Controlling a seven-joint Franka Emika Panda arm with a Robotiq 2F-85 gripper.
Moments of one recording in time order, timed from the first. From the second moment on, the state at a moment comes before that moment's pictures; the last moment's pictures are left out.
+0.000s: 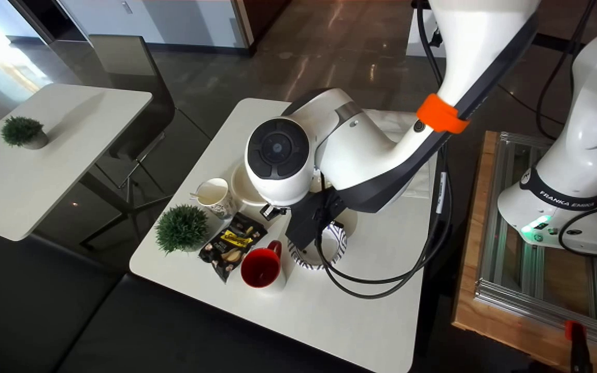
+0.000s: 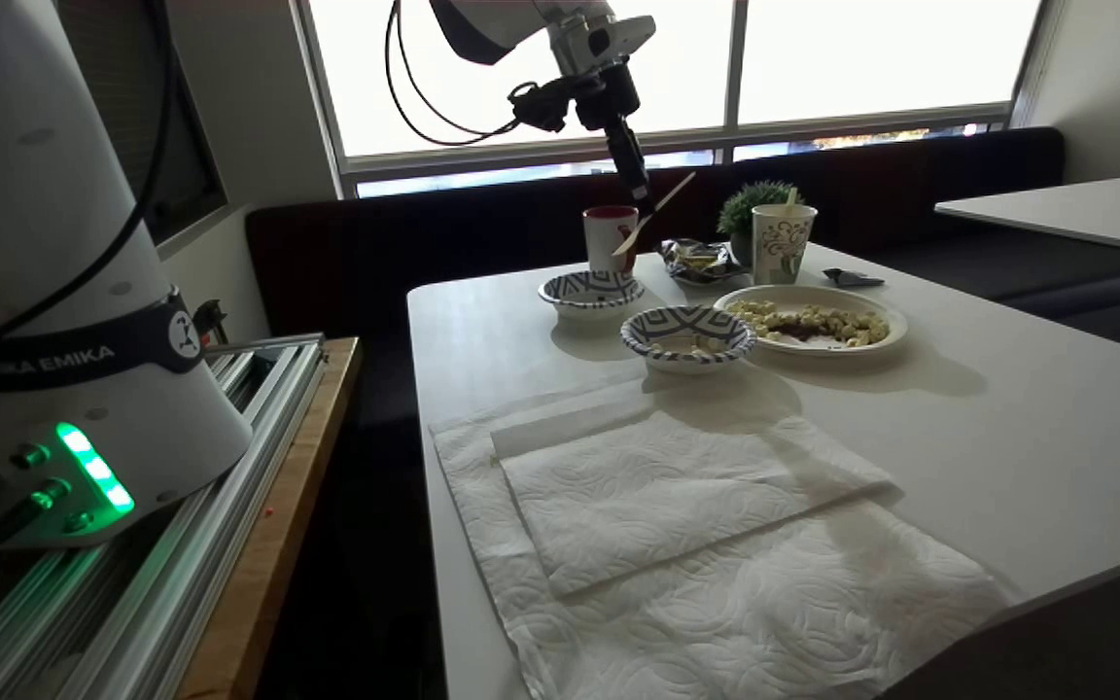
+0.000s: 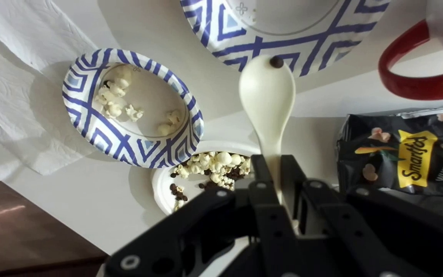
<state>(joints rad) 0.48 0.24 0.08 -2.19 -0.71 2.42 1.49</state>
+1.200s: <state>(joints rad) 0.37 0.18 0.19 -2.23 -0.90 2.42 1.49</state>
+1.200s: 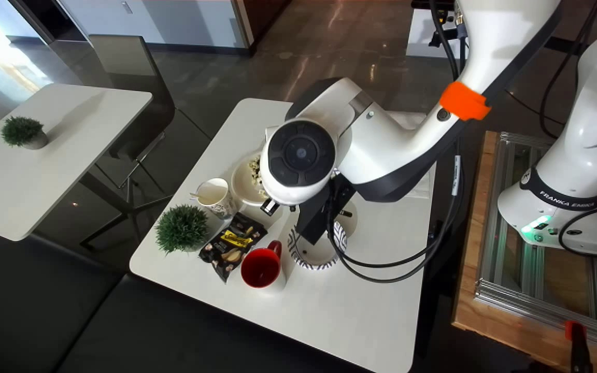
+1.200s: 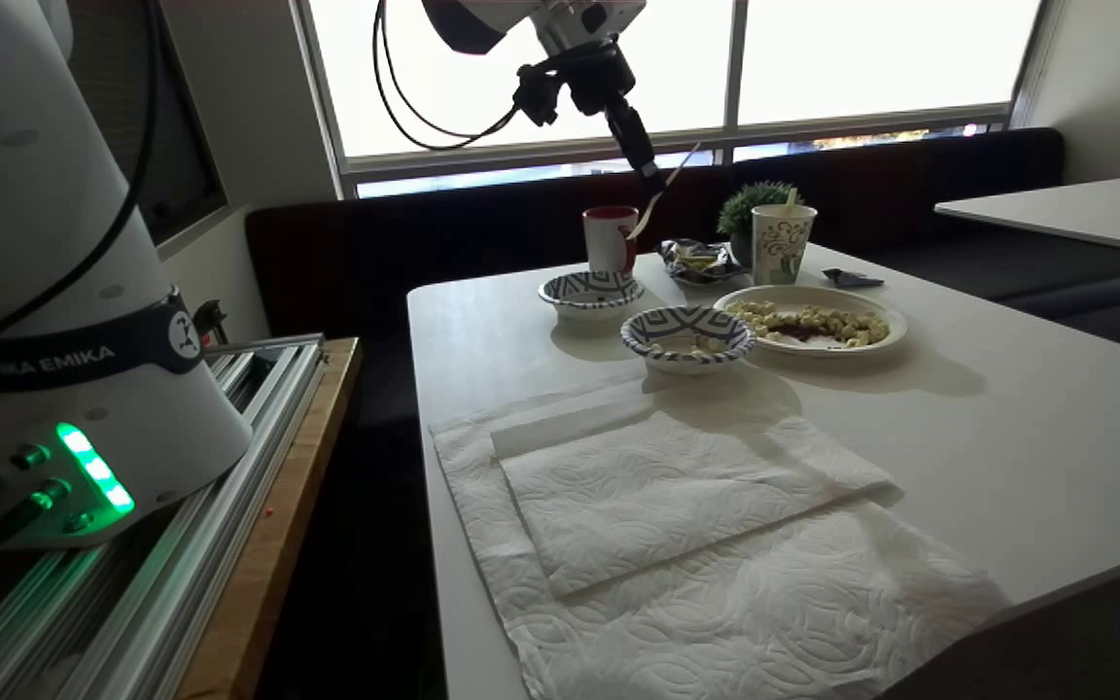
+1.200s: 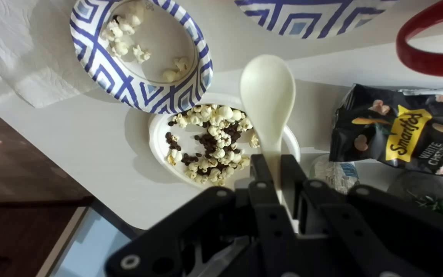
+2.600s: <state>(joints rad) -0.08 0.10 0.50 -2.40 0.11 2.67 0.31</state>
